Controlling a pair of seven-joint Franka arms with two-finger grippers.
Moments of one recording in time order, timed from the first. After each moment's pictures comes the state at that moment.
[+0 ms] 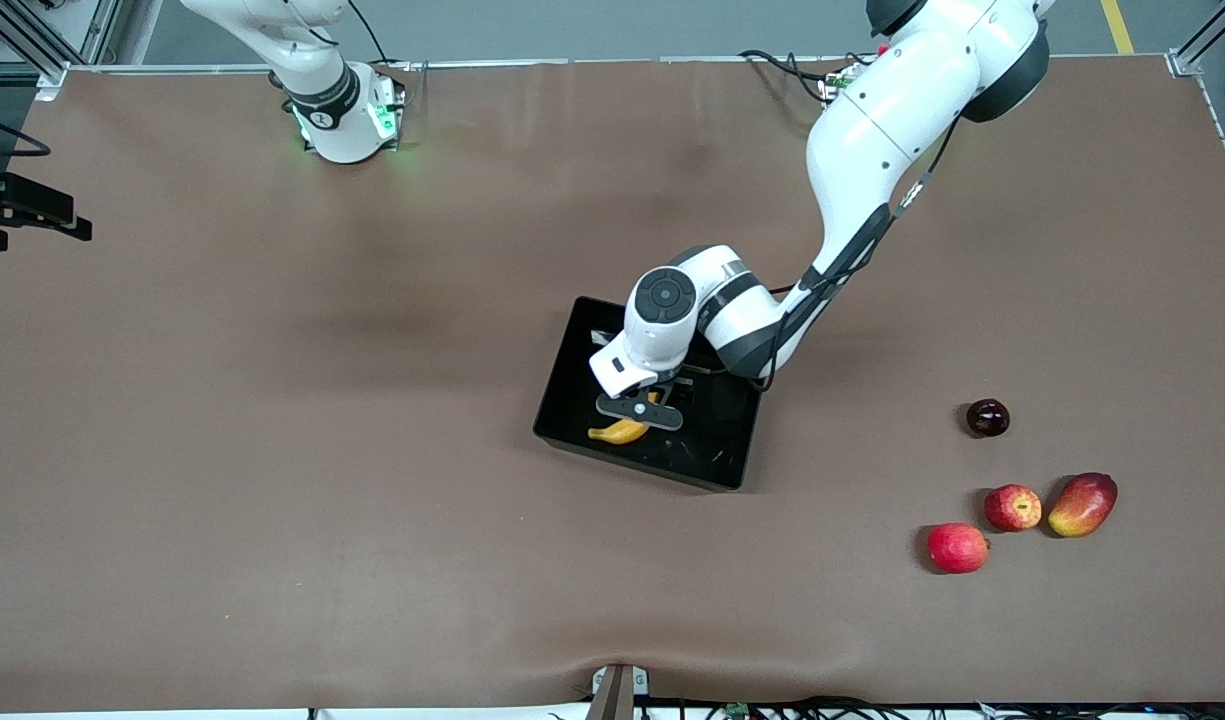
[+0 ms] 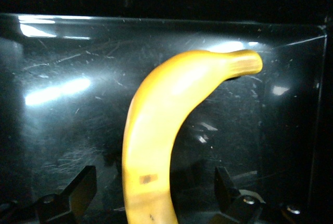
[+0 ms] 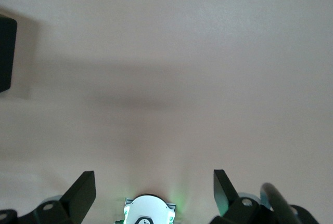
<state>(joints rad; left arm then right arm) -0.34 0.90 -0.48 -1.48 0.48 2.33 -0.73 -0.12 0.04 -0.03 -1.47 0.04 1.33 -0.22</state>
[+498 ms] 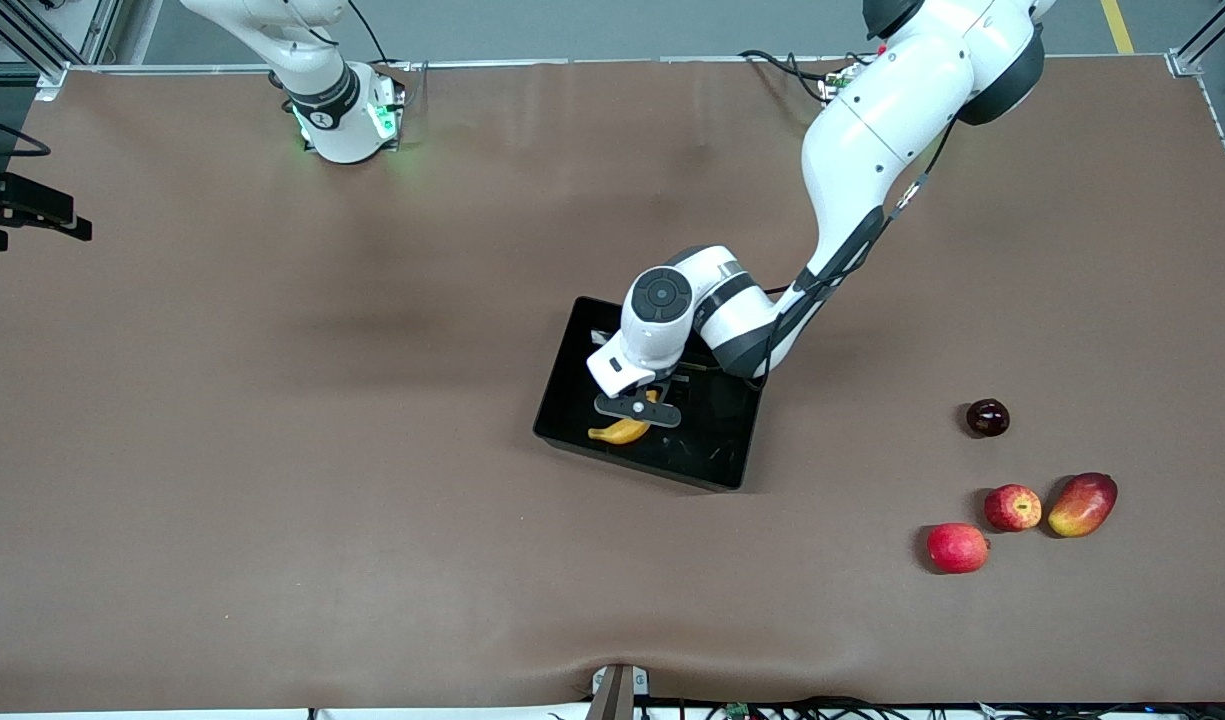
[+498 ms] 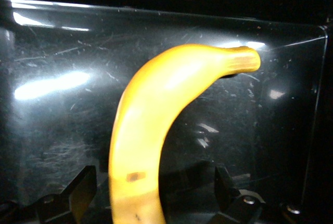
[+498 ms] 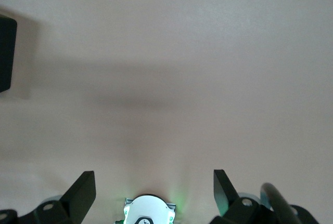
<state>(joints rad) -0.35 0.90 -0.48 -1.48 0.48 2.34 -0.79 -0.12 0.04 -0.03 -1.47 0.04 1.33 -0.22</state>
